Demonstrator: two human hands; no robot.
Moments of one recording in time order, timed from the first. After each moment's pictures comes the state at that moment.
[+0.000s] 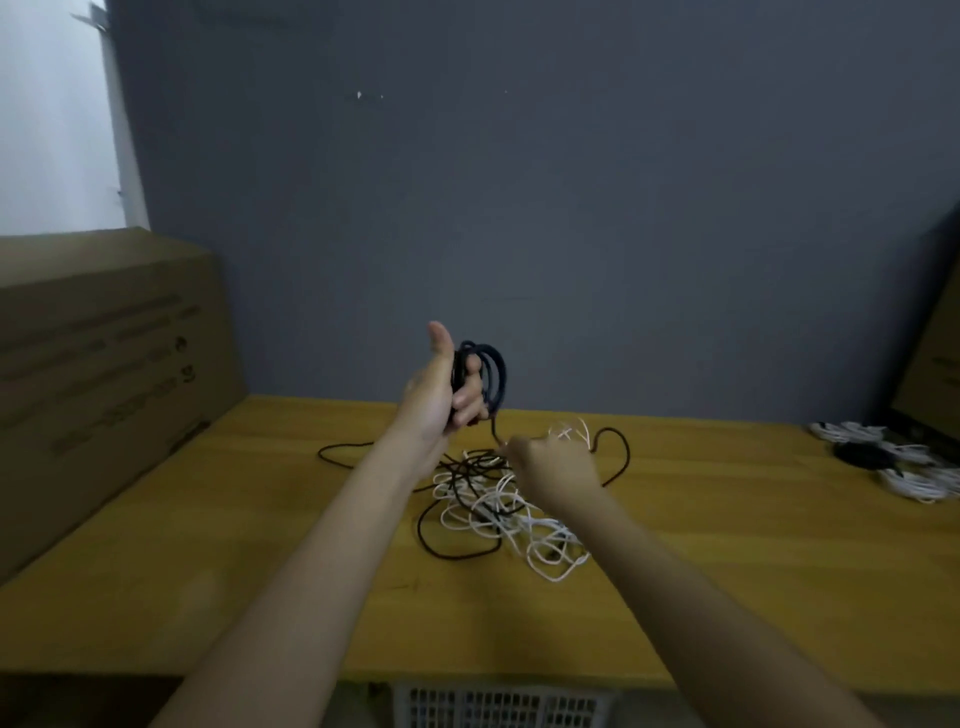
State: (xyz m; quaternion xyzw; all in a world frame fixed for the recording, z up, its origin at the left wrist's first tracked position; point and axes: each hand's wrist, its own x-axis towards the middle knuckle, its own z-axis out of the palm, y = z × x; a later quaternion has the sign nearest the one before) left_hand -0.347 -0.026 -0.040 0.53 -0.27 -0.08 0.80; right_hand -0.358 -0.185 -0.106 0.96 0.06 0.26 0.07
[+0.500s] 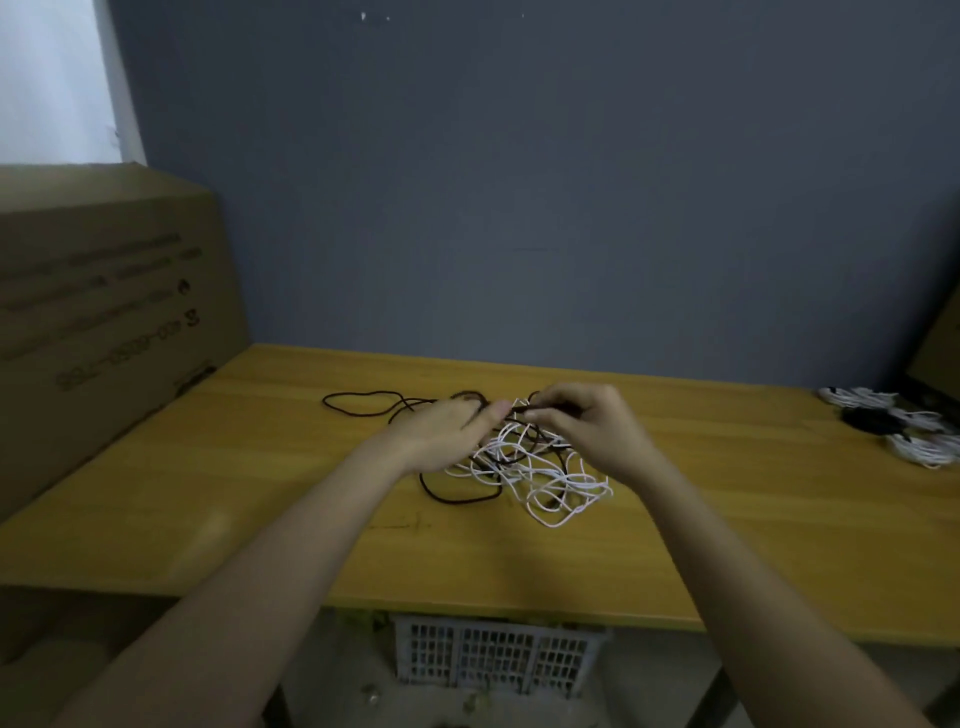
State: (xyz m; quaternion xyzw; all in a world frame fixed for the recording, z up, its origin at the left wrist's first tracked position) left_hand -0.343 -0.013 -0.104 0.89 -0.36 -0.01 0.28; right_hand -0.404 -0.210 -0.097 0.89 0.14 0.22 -0.38
